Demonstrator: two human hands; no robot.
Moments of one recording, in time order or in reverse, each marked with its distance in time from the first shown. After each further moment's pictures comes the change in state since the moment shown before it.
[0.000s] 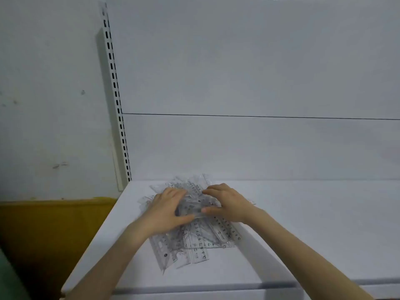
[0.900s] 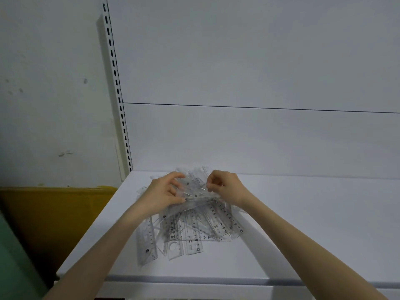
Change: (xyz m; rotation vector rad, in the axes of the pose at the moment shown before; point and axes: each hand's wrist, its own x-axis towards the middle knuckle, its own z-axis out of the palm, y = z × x) left_hand 0.006 0.004 -0.008 -0.645 0.163 -0.133; right_hand 0.017 0.015 0.001 0.491 0.156 0.153
